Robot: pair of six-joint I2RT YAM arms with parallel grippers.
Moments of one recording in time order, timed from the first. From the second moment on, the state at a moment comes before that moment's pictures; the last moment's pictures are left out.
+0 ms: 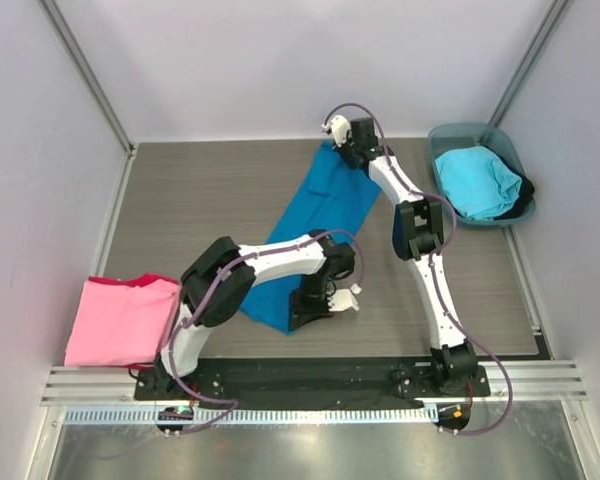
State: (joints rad) left arm -1.00 2.08 1.52 -1.30 0.31 0.57; right arm 0.26 2.74 2.50 -0.42 -0.04 -0.55
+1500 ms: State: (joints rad) left arm -0.11 1.79 1.13 -1.03 0.51 -0.03; right arm 0.60 1.59 0.71 -0.19 -0.62 0.90
